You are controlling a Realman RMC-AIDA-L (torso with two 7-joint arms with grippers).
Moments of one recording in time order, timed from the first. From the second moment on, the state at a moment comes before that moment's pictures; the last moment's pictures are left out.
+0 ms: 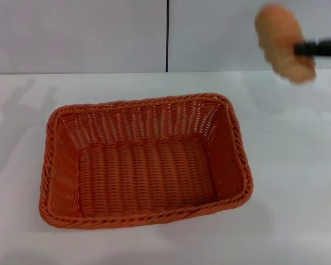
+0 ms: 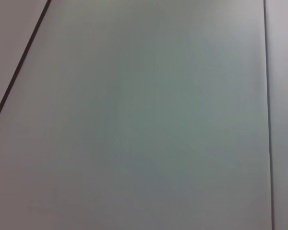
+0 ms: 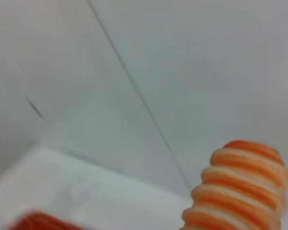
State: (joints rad) left arm -0.36 -2.06 0.28 0.23 1.29 1.78 -0.78; right arm 0.61 1.98 -0.66 -1.03 -2.12 -1.58 2.11
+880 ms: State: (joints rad) left arm -0.38 -2.06 0.28 0.22 1.29 1.77 -0.79; right arm 0.66 2.06 -1.16 -1.03 -1.85 -1.61 1.90
